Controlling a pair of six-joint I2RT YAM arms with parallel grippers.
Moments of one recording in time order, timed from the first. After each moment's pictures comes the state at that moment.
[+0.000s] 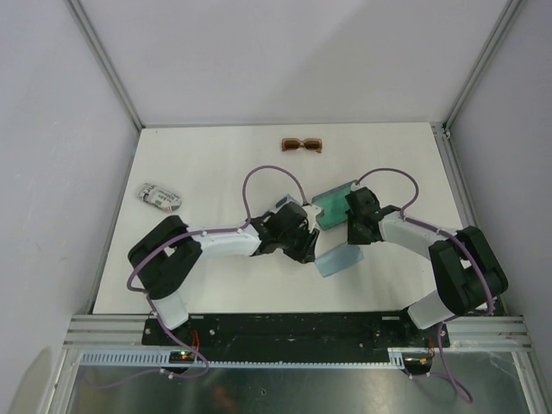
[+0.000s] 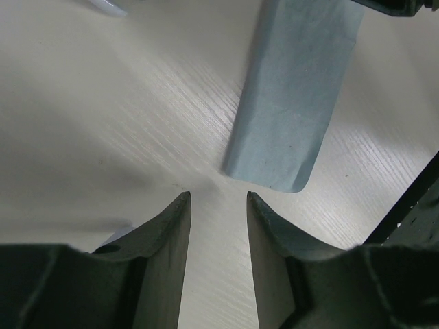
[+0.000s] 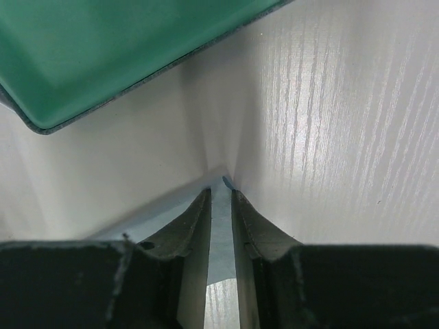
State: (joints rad) left arm -0.93 1.73 0.96 -0.09 0.19 -0.35; right arm 0.45 1.52 0.79 -0.38 0.12 0.44
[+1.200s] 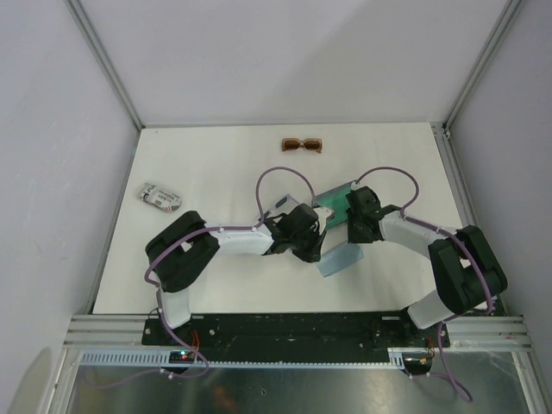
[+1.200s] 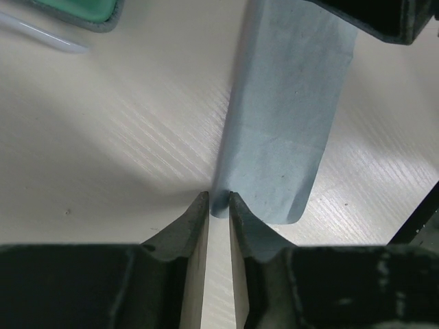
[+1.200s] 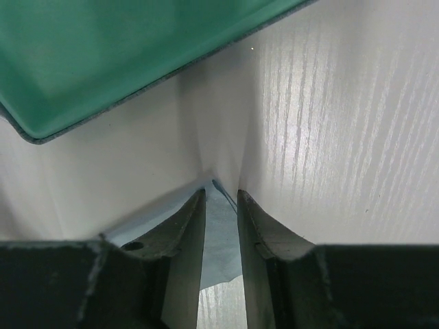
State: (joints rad) left arm -0.96 1.85 1.05 -0.07 0.17 -0.35; right arm 0.45 1.52 0.79 -0.37 0.14 0.41
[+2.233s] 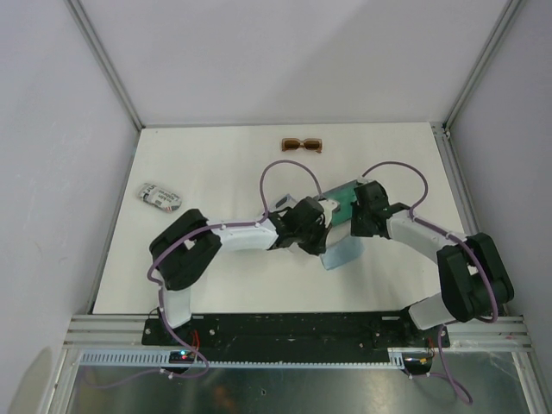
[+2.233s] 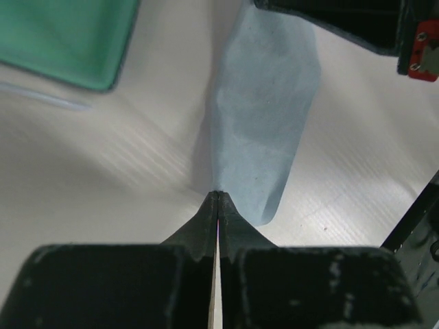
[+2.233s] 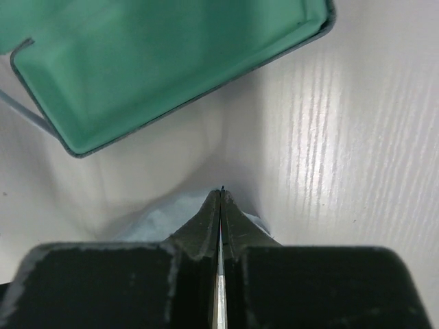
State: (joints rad) left arm -0.96 1.88 1.13 -0.09 0.18 -0.35; right arm 0.41 1.47 0.80 -0.34 0.09 0.39
